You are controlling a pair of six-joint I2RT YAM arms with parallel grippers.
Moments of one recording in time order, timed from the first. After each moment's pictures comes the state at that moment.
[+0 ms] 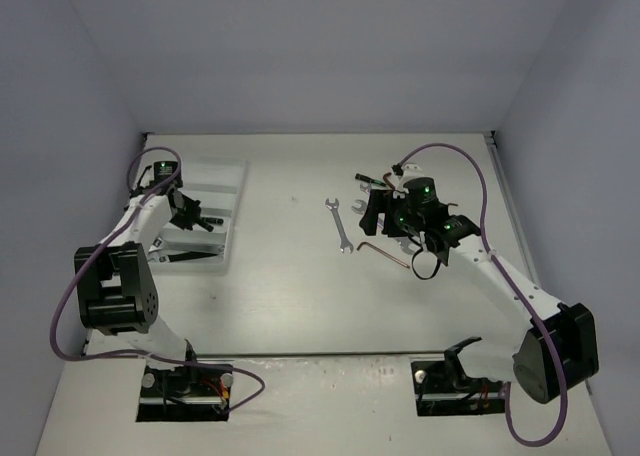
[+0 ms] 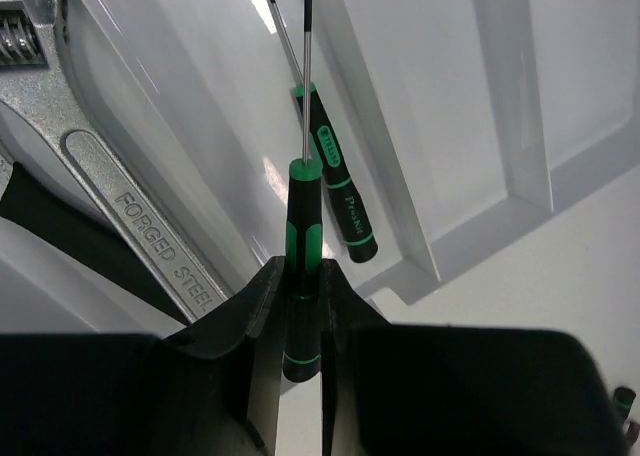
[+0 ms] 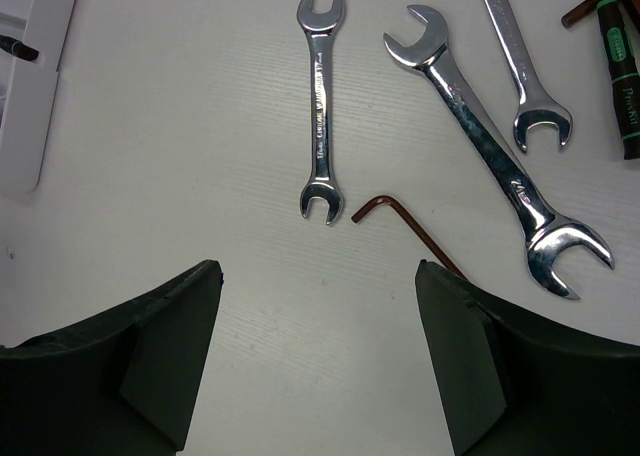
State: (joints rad) left arm 0.07 1.62 1.15 -0.59 -0.15 -1.00; right arm 0.43 1.24 0.90 -0.32 -0.08 0.38
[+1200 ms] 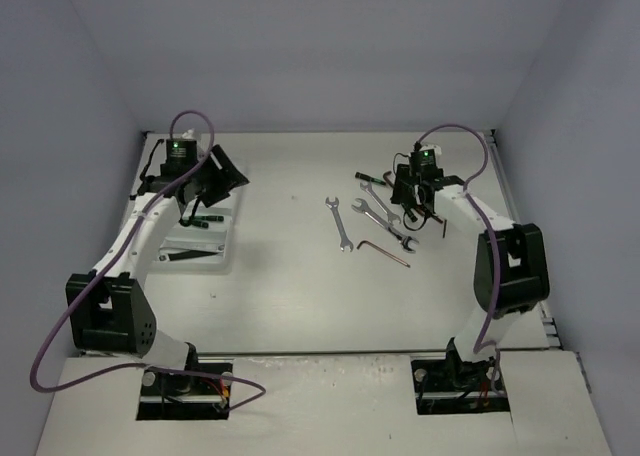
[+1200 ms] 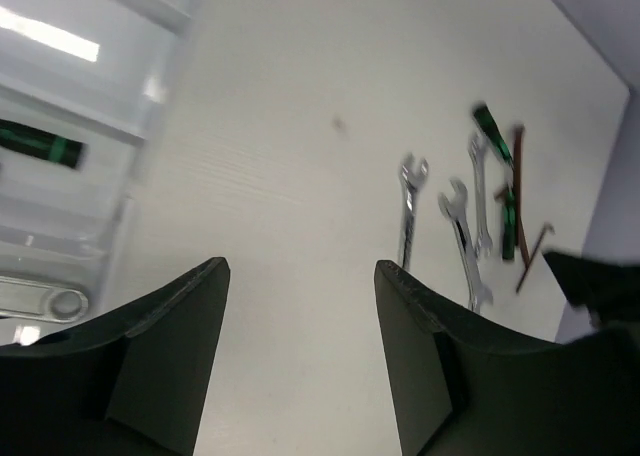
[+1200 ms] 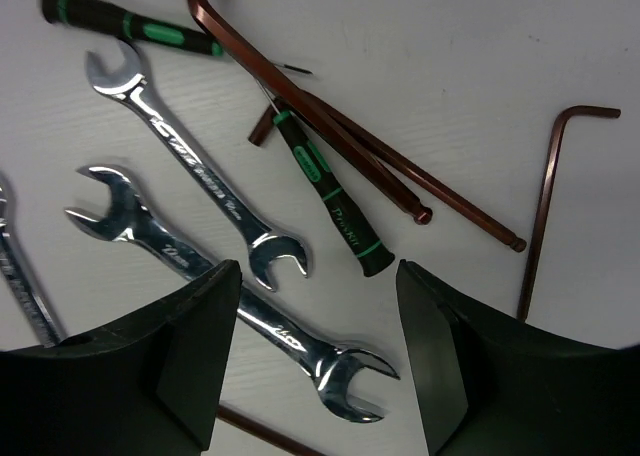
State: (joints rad) left arm -0.06 1.49 1.26 -0.50 0.21 -0.71; right arm 0.22 1.67 1.15 -0.31 0.19 0.32
